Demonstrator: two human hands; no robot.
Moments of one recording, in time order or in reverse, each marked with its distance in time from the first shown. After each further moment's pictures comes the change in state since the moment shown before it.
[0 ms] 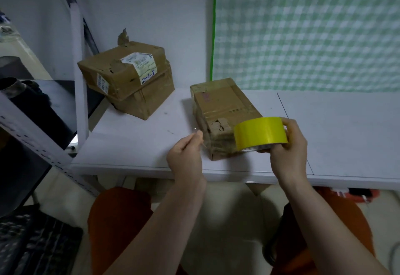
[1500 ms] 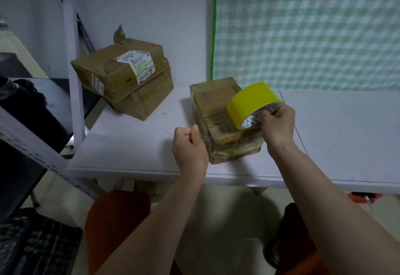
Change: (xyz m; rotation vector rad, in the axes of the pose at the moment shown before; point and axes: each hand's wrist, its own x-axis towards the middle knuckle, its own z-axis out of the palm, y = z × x) left_hand 0.046 -0.018 0.021 0.443 0.033 0.440; right_hand 0.067 -0.011 0.040 0.017 0.046 0.165
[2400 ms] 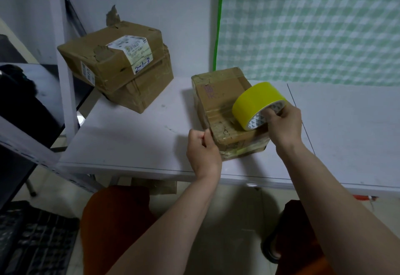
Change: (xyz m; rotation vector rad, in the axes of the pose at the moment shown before) left_hand -0.001 -0.029 0.041 -0.036 -0.018 -0.094; right_hand 0.022 0.029 0.004 -0.137 -0.058 0.006
